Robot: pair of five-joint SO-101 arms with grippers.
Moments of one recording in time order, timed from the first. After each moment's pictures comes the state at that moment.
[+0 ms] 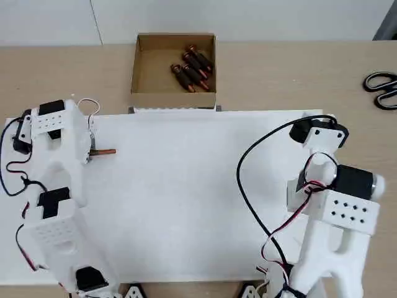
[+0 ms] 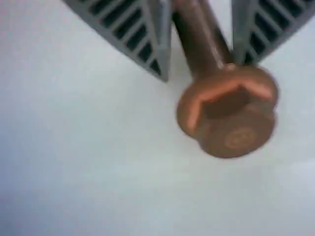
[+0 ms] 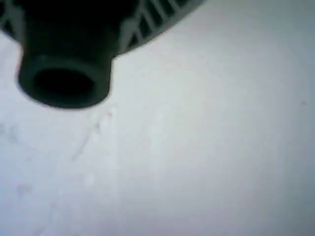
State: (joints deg) left arm -19.3 25.7 -4.3 77.1 73.1; right arm 13.3 -39.8 31.3 96.6 11.5
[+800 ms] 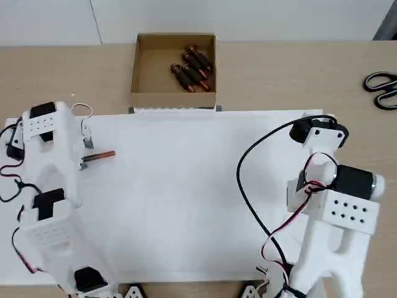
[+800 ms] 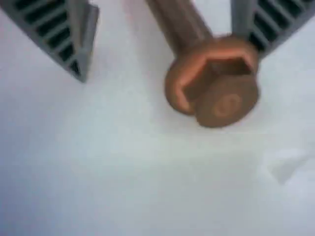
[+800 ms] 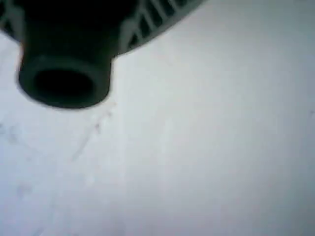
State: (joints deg) left arm -22.6 25.7 -4.3 80.7 71.3; right arm 13.3 -39.8 31.3 96.6 11.5
